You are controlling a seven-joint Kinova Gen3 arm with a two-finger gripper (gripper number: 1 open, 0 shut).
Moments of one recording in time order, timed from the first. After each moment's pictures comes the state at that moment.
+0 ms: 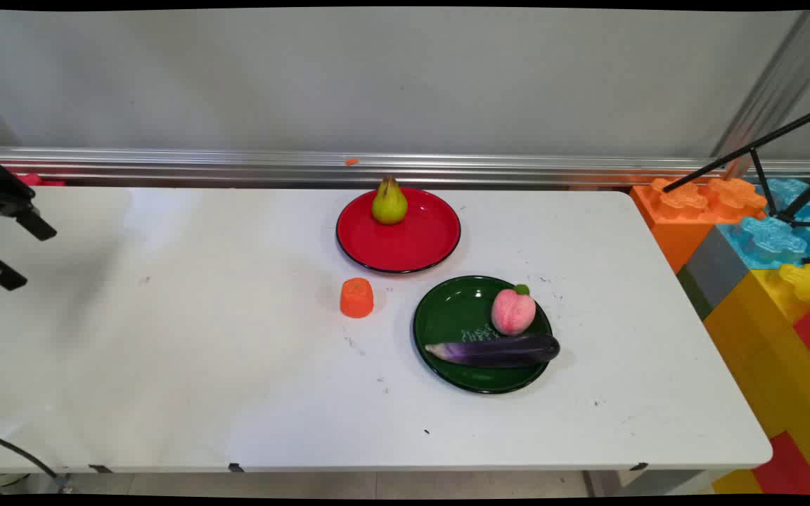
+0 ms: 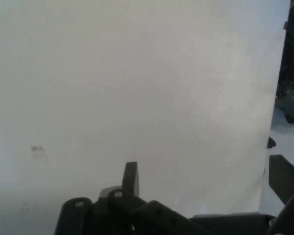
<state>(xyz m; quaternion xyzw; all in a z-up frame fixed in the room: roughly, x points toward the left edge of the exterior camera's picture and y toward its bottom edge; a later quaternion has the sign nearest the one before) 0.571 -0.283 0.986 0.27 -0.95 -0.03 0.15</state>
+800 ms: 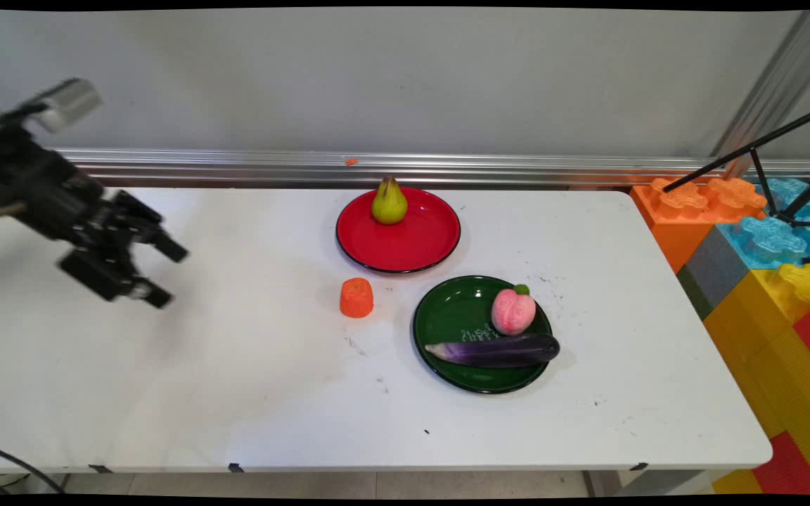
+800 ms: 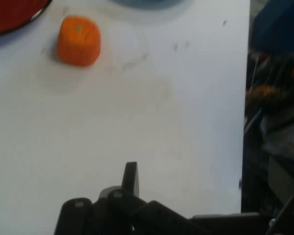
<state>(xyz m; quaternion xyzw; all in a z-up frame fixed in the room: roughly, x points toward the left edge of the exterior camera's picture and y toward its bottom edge) 0.472 -0.311 0.934 0.27 -0.91 -0.04 0.30</state>
